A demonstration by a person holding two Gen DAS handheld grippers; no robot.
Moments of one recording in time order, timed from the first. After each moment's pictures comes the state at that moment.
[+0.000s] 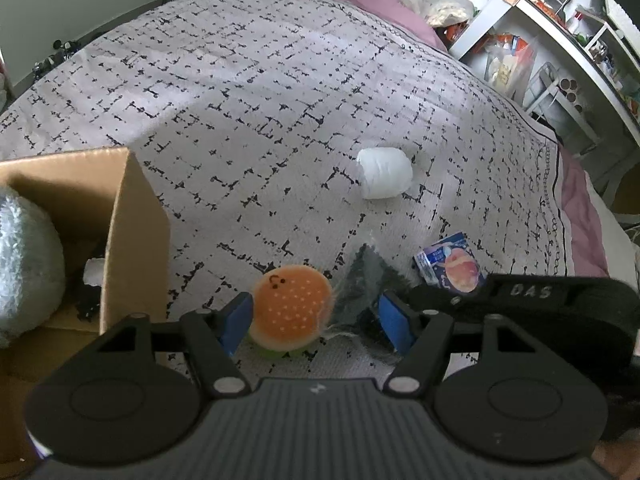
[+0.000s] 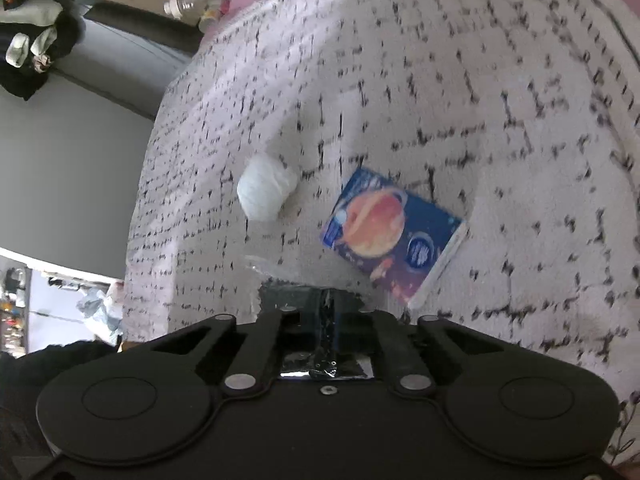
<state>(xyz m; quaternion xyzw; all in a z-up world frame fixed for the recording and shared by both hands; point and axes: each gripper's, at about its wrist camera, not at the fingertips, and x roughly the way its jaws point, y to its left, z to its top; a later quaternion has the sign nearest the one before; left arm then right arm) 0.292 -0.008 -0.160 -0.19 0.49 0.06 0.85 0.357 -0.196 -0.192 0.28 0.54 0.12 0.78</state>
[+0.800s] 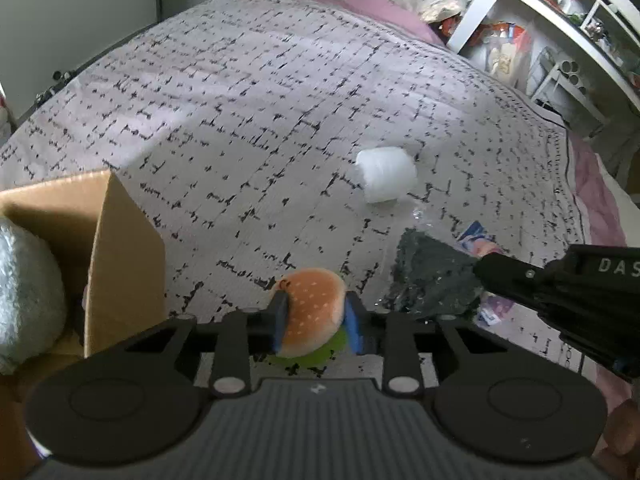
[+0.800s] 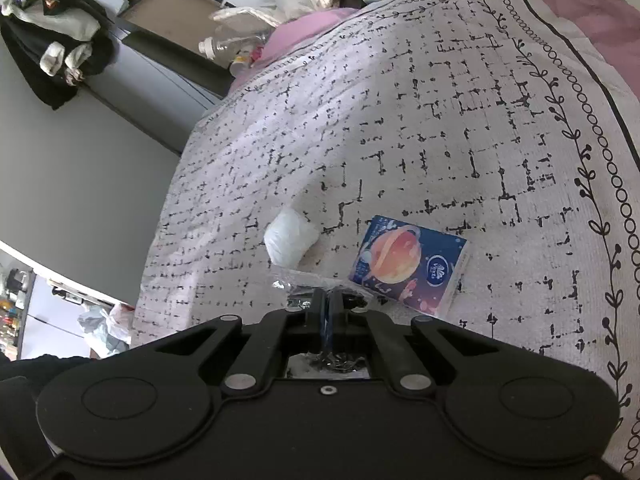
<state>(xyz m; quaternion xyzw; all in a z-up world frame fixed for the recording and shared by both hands) 0.298 -0.019 -0.162 -0.14 0.48 0.07 0.86 0.345 -0.209 -0.160 0.27 0.47 0.15 0.83</state>
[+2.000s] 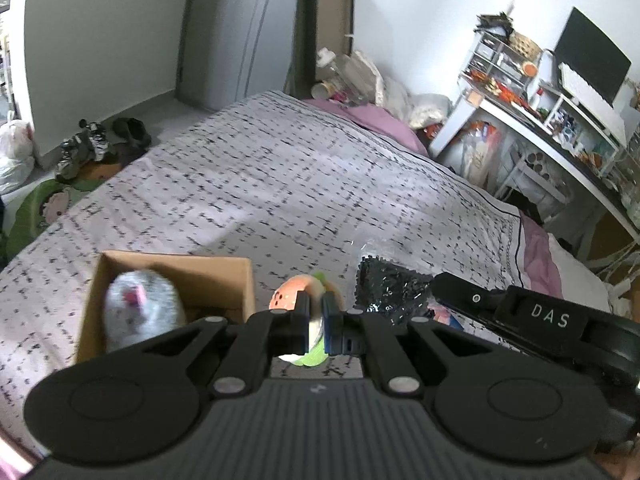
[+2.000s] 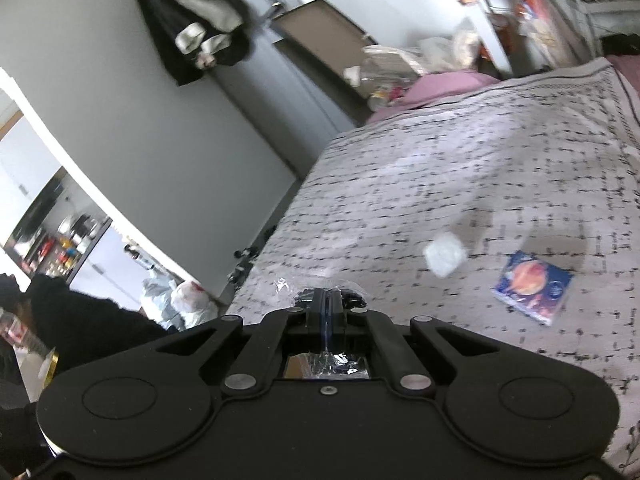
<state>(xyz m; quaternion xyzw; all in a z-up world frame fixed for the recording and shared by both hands) 0.197 0.035 -0.043 -0.18 0.37 0.08 0.91 0.272 -0.154 -0.070 0.21 0.36 0.29 0.86</state>
